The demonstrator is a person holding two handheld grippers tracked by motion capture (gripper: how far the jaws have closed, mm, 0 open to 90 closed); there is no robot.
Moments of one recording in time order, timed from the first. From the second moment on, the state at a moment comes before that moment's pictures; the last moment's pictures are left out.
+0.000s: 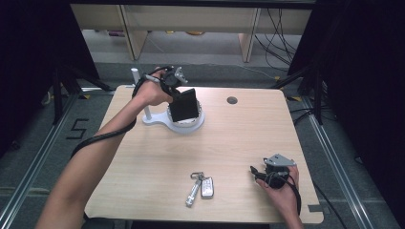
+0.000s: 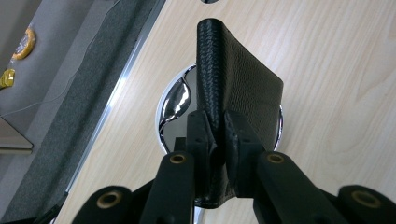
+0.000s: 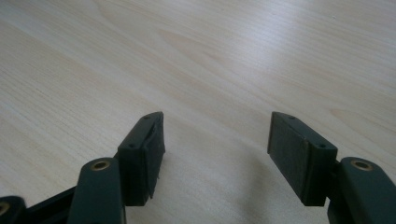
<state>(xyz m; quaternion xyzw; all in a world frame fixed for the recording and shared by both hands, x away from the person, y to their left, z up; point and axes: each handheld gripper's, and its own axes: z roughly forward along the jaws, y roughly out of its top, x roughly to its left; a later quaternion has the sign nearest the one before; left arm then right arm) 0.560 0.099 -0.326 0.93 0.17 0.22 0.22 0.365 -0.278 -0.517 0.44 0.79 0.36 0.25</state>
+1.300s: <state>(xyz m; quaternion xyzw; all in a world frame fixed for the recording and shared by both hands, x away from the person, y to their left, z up) 0.568 0.088 -0.328 0.93 0.14 0.29 0.17 0.364 -0.278 -0.516 0.43 0.79 0.35 0.26</state>
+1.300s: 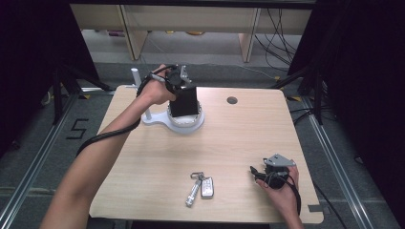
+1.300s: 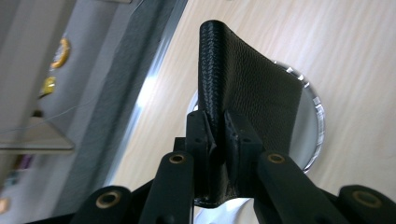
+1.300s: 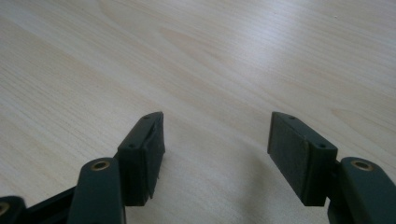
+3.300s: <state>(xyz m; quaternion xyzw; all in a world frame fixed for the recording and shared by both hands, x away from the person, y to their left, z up) 0.463 0.126 -0.389 0.89 0.25 0.14 0.35 0.364 -0.278 -0.516 0.44 0.79 0.35 0.25</state>
